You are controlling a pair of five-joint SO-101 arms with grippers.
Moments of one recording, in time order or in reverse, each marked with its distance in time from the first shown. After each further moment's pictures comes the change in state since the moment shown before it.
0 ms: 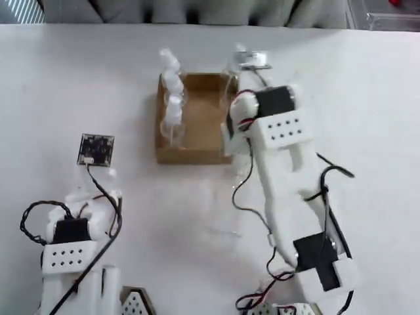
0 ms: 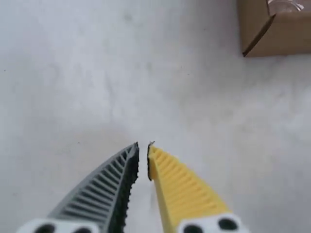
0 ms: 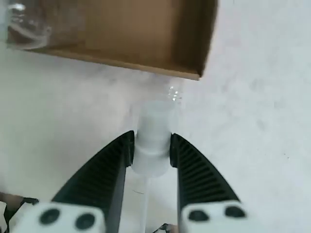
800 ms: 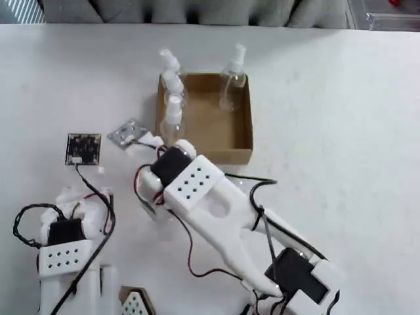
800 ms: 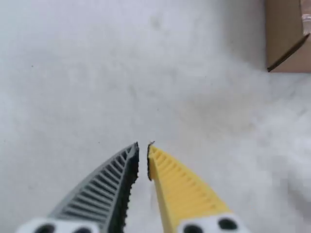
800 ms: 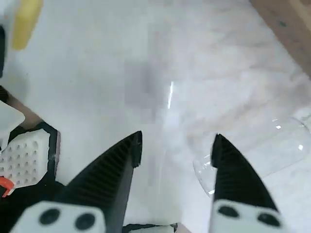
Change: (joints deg) left arm -4.7 0.0 -0.1 -2.0 0.0; right arm -30.4 -0.2 13.3 -8.0 1.9
